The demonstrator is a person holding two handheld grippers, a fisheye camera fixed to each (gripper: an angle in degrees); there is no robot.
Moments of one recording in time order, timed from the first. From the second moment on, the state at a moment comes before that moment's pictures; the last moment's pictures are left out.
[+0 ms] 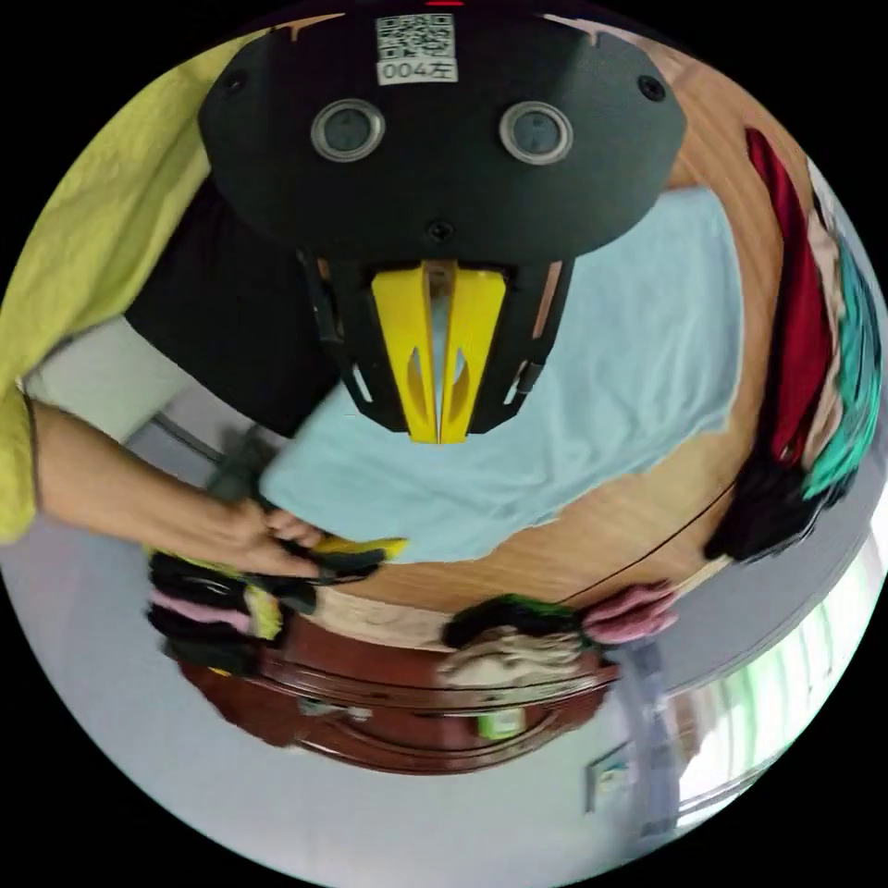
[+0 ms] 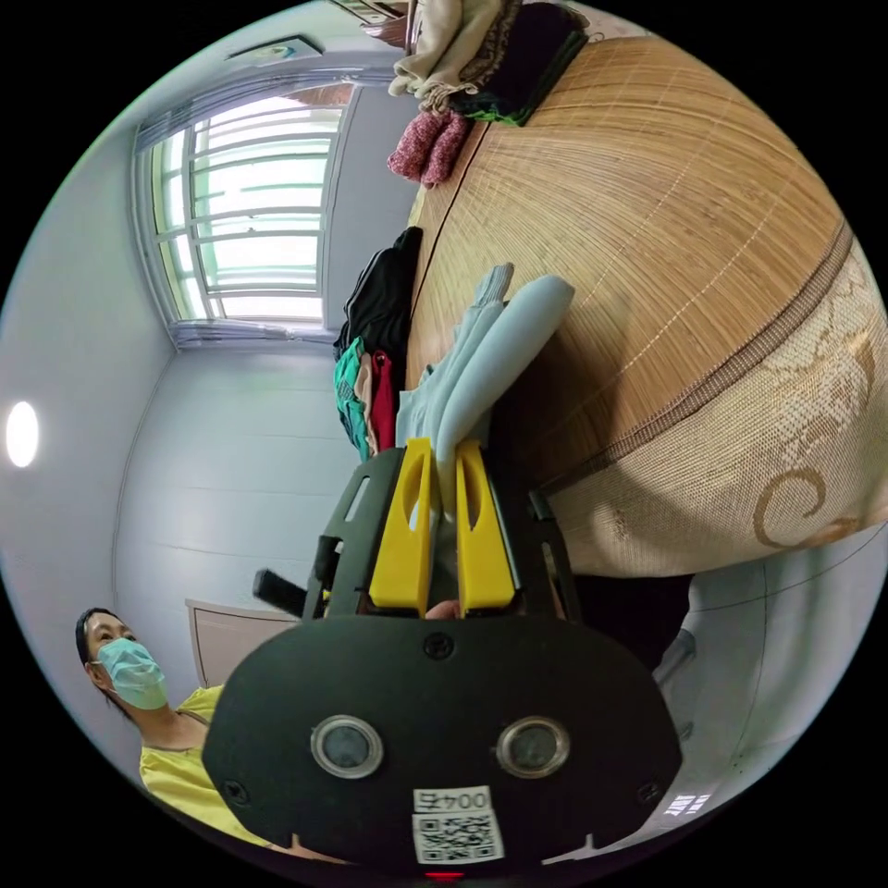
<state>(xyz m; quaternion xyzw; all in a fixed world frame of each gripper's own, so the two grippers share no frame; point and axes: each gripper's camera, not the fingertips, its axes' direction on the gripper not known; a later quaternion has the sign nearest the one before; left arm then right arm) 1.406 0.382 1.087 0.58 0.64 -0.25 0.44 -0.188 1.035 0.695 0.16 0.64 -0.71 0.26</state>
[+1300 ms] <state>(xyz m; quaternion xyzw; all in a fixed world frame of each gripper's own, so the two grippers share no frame) 1.650 0.350 1.354 0.32 0.82 -0.43 0.20 -0.127 0.476 0.704 0.22 0.69 -0.67 0.15</state>
